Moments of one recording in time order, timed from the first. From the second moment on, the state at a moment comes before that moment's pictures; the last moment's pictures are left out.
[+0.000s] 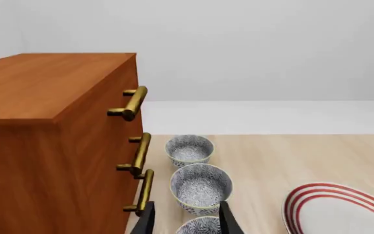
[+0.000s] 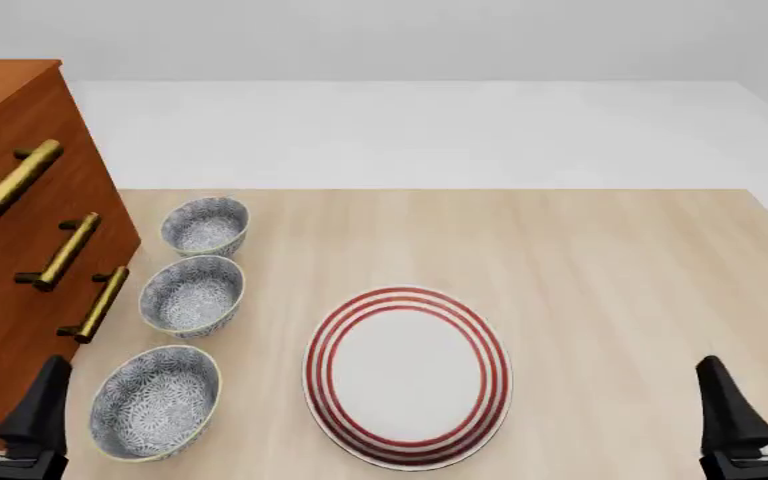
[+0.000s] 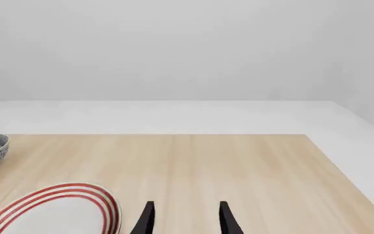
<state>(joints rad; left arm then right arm) 0.00 0.00 0.00 0.00 0.00 0.00 0.00 0.00 0.00 0.00</state>
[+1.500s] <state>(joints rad) 0.01 0.00 -0.39 0.13 0.76 0.00 0.01 0.00 0.00 0.00</state>
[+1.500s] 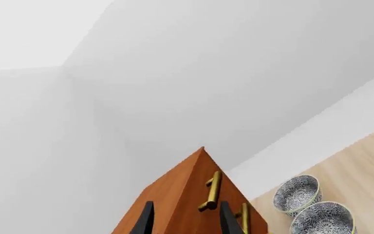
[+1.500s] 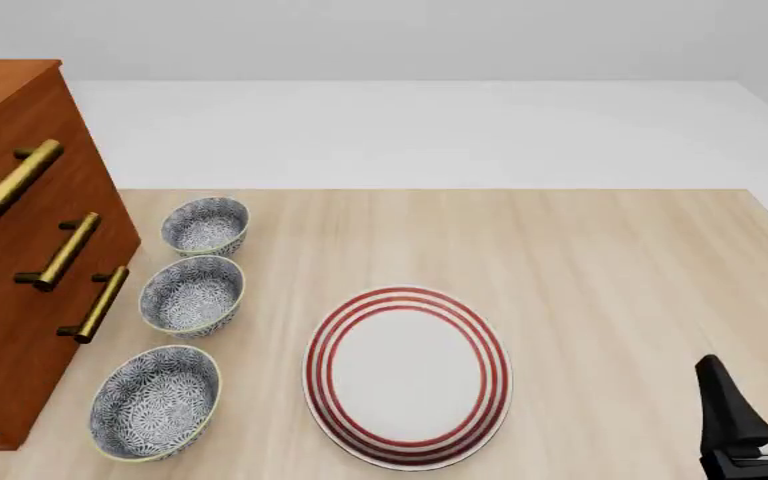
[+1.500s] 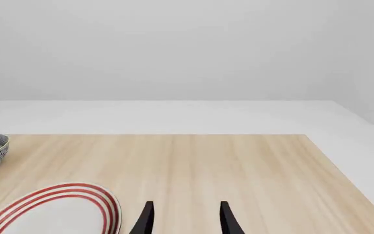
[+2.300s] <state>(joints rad) 0.01 0.01 -0.24 0.04 1.04 0.00 0.01 0.00 0.00 0.00</state>
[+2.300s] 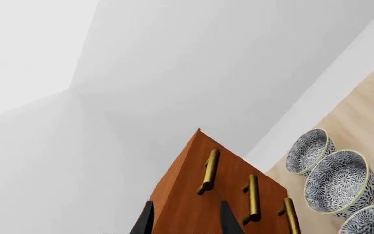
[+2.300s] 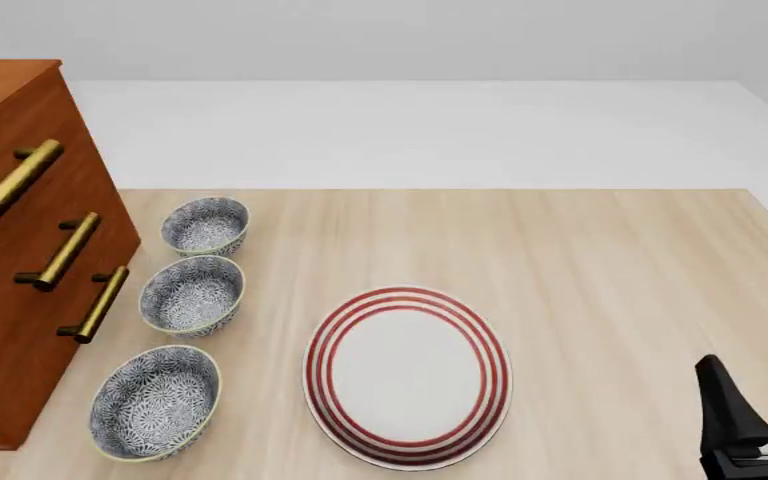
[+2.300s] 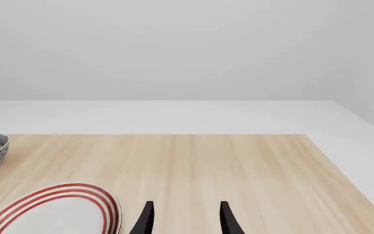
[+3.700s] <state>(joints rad) 0.09 0.53 -0.15 -0.49 1.18 0.00 0.01 0.00 0.00 0.00</state>
